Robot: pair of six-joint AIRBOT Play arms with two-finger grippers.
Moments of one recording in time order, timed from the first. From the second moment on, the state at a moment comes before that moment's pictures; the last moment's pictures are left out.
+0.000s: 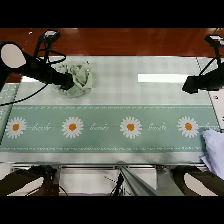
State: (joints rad) left arm -0.27 -1.21 1.34 1.48 -1.26 -1.47; right arm -0.03 -1.10 1.31 -1.50 1.43 1.44
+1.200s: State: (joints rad) left arm -0.27 -1.21 1.34 1.48 -1.20 -1.47; right arm -0.03 -1.10 1.31 -1.49 1.36 1.44
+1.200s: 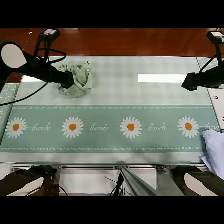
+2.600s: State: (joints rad) left arm -0.10 -1.74 1.34 1.56 -0.55 -1.66; right arm -0.03 -1.25 1.31 -1.53 1.27 1.46
